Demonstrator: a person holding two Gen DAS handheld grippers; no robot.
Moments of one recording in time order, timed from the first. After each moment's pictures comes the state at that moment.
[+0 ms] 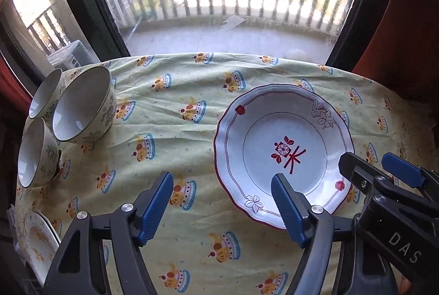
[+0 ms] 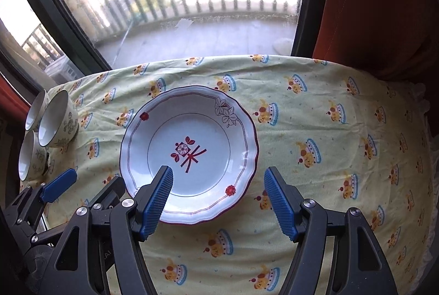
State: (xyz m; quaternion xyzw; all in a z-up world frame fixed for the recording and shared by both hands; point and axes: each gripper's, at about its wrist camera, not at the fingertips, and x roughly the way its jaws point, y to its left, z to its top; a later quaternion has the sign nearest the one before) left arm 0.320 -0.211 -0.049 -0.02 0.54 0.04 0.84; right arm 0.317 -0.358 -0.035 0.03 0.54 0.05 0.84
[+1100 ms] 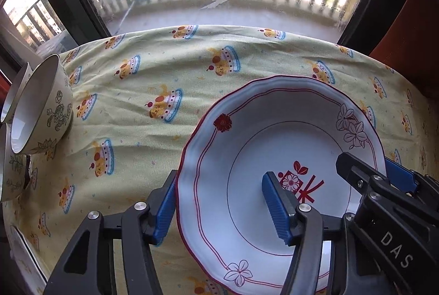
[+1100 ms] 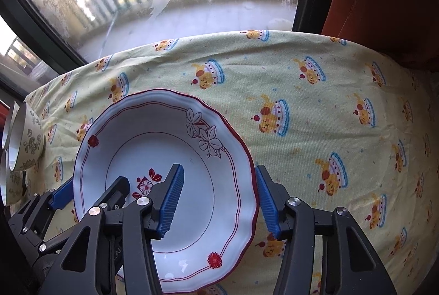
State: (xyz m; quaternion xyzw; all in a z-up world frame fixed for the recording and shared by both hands) left arm 0.354 -0.213 -0.106 -0.02 0.58 0.04 0.81; right arm 0.368 -0.359 -0.098 0.05 0.58 0.03 0.81
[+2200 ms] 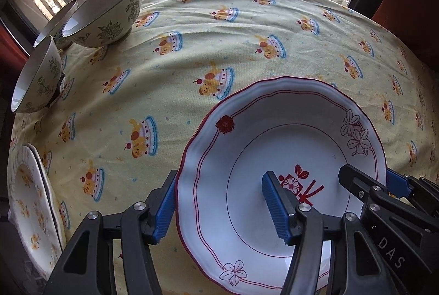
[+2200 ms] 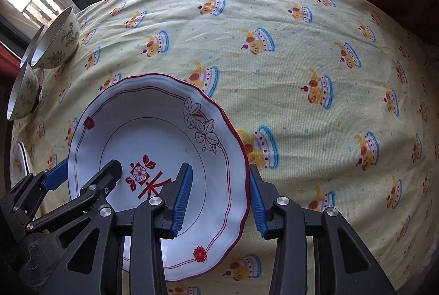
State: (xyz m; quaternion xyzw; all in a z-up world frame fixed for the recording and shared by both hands) left arm 0.231 -0.181 -0.108 -0.03 0.61 0.06 0.79; right arm 0.236 -0.318 -0.104 0.02 0.63 0.07 0.77
